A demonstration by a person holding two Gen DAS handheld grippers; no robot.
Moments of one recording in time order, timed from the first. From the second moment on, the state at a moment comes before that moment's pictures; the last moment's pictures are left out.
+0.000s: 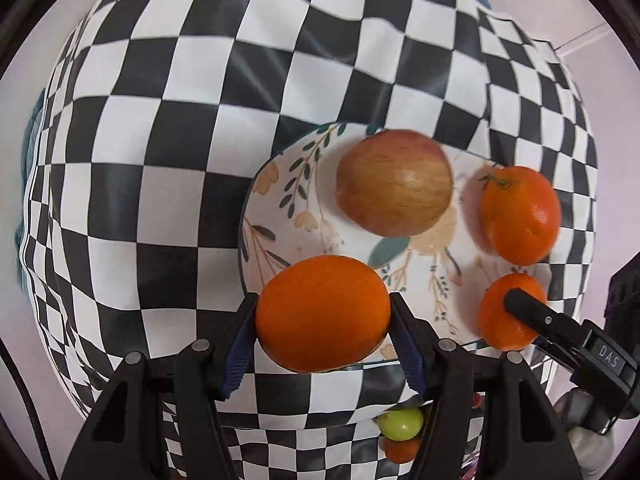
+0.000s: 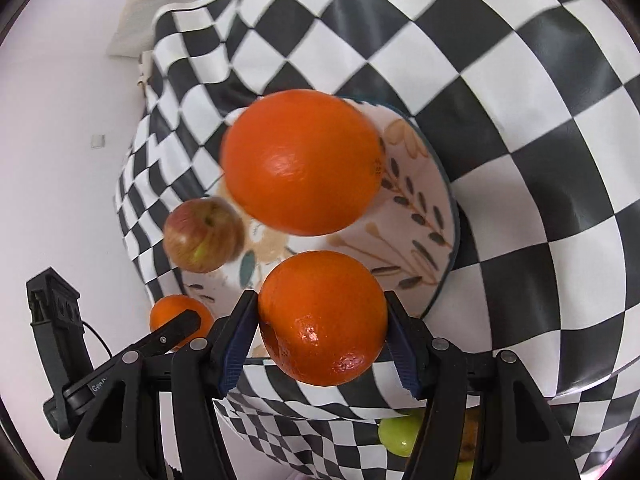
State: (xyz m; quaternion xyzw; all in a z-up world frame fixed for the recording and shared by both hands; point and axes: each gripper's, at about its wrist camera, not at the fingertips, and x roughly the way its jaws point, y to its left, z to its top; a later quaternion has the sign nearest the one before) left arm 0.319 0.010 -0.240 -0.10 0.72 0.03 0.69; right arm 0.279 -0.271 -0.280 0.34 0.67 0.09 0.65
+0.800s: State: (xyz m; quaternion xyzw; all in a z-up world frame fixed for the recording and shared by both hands) left arm 0.273 0.006 -0.185 -0.06 0.65 0.07 0.75; right arm 0.258 -0.216 -0.209 0.06 0.63 0.04 0.78
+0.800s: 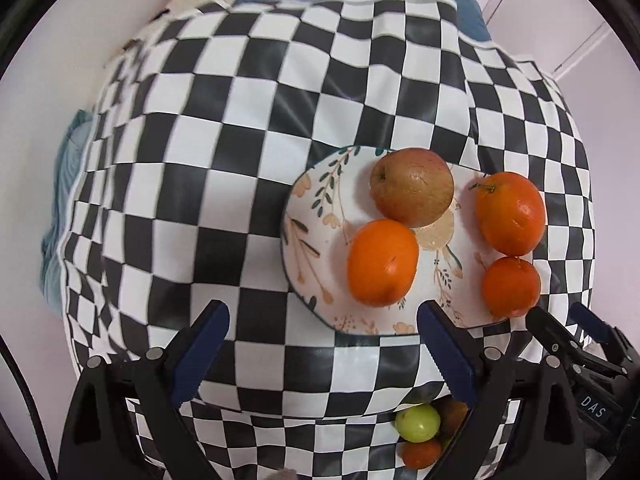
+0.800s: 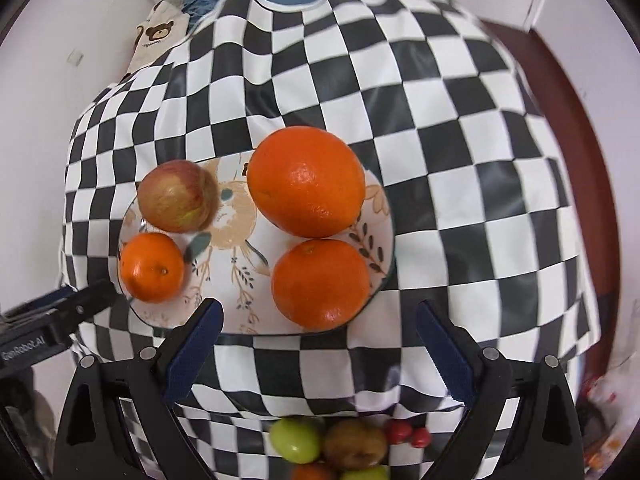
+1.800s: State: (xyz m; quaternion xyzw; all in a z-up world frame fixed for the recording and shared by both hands) left arm 0.151 -0.022 -0.078 -0.02 0.51 0.06 0.85; right arm 0.123 -0.208 -0.076 0.02 0.49 0.03 0.87
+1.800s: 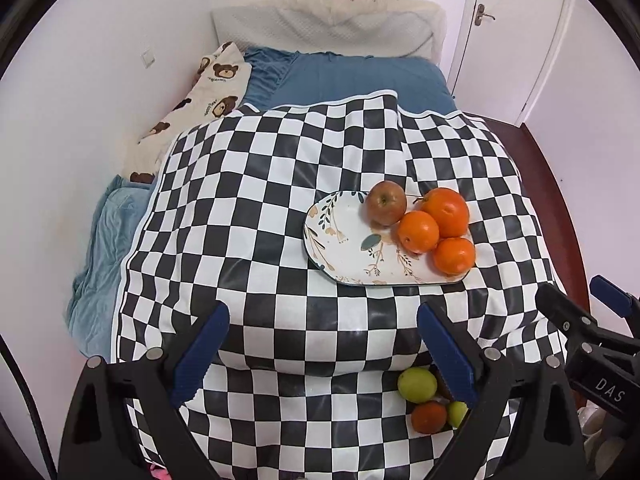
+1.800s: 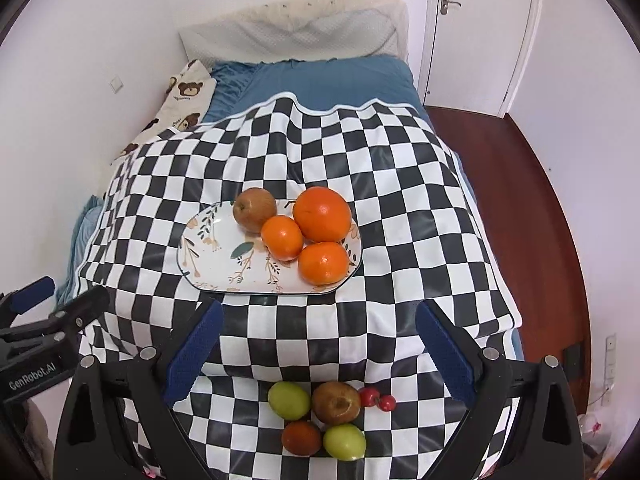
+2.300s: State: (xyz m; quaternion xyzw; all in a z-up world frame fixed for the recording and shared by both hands) left arm 0.138 -0.052 -0.142 0.00 0.57 0.03 0.82; right arm 0.094 -0.268 -0.149 0.13 0.56 0.02 0.82
